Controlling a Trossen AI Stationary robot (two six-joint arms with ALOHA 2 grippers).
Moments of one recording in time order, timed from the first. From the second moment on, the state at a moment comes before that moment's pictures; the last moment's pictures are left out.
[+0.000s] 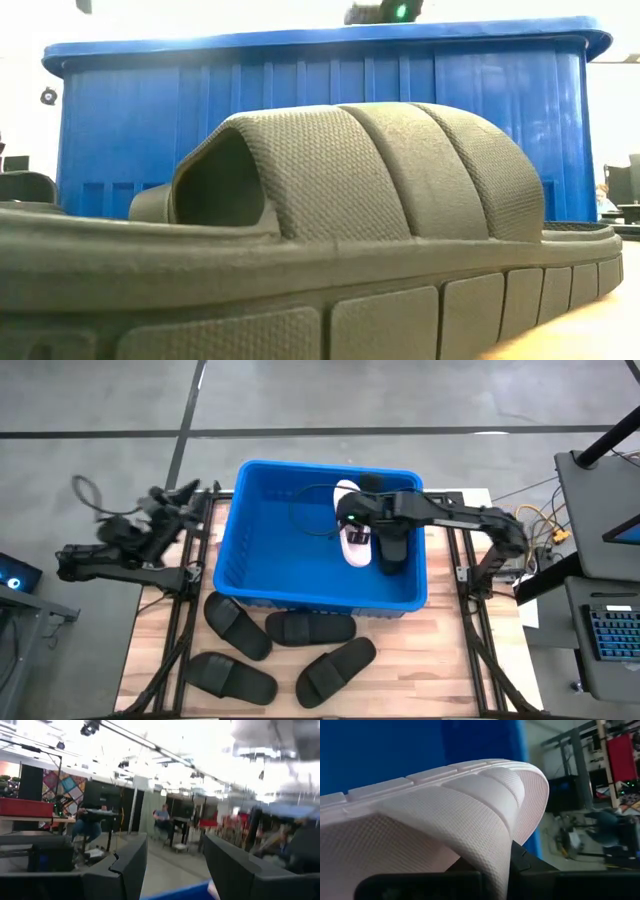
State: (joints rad) left arm -0.05 0.43 0.63 0.29 -0.85 0.20; right arm -0.17 1.71 1.69 -0.97 0.67 -0.31
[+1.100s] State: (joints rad) left arm -0.05 0.32 0.63 0.22 -0.85 0.20; right arm -0.36 2.16 1.74 -1.00 0.62 -0.52
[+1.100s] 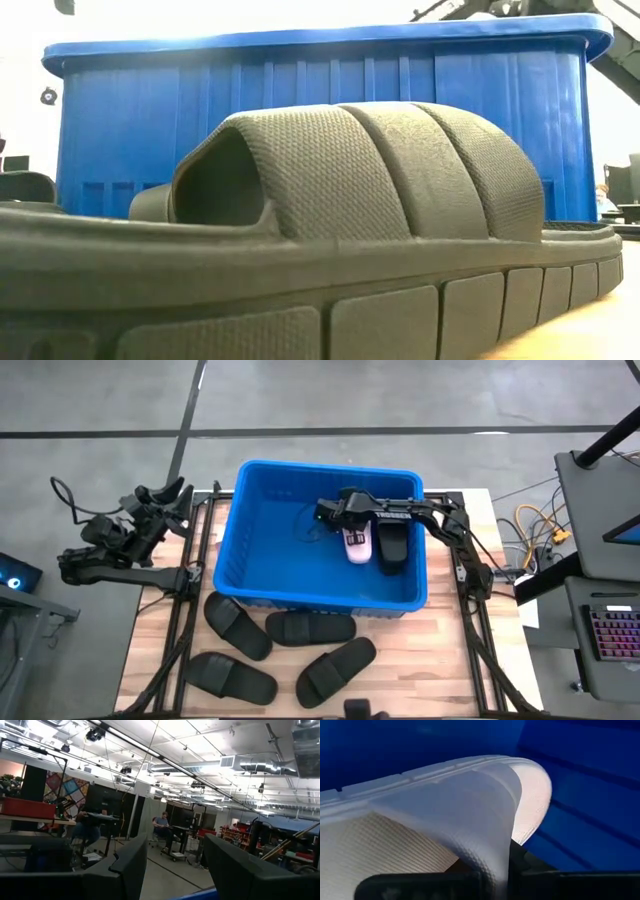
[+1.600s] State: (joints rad) left arm -0.05 0.32 0.63 0.22 -0.85 0.20; right arm -0.39 2.16 1.73 -1.00 0.62 -0.50
